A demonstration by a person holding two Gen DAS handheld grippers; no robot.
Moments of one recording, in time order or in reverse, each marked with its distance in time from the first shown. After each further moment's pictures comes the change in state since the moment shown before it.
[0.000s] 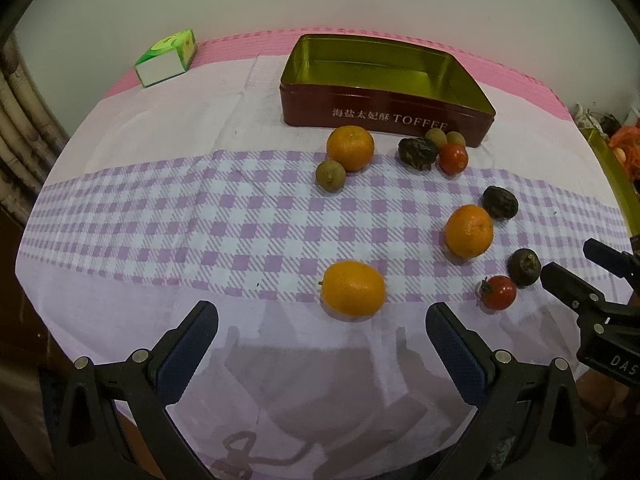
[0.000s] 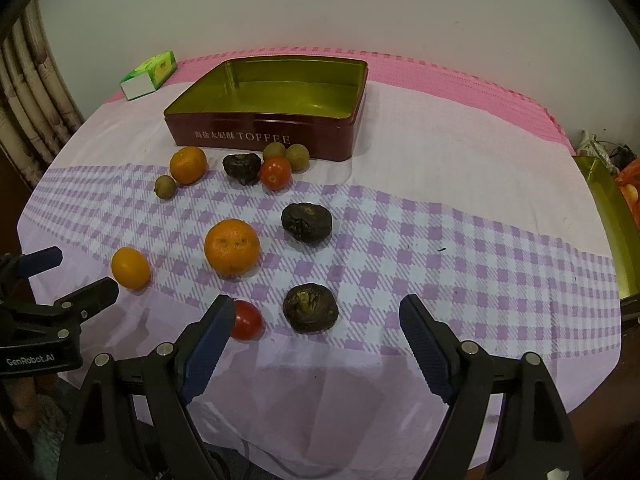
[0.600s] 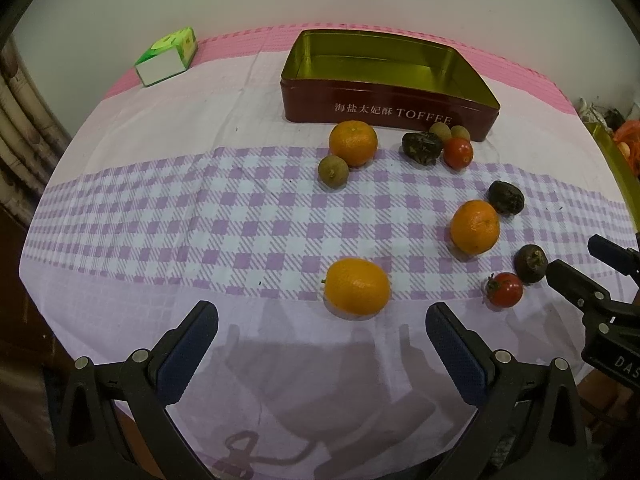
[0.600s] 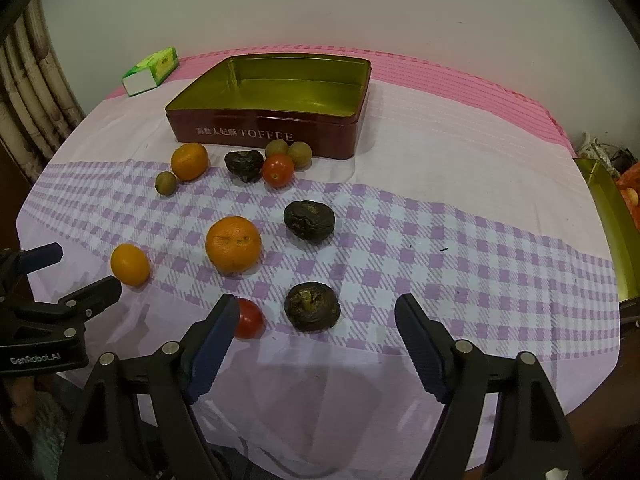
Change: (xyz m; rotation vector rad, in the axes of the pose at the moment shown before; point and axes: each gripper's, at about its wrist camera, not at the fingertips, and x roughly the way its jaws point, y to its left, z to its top) left arm 0.002 0.004 -0.003 0.010 0.008 0.014; right arm 0.002 0.002 0.001 -0.008 0.006 -0.007
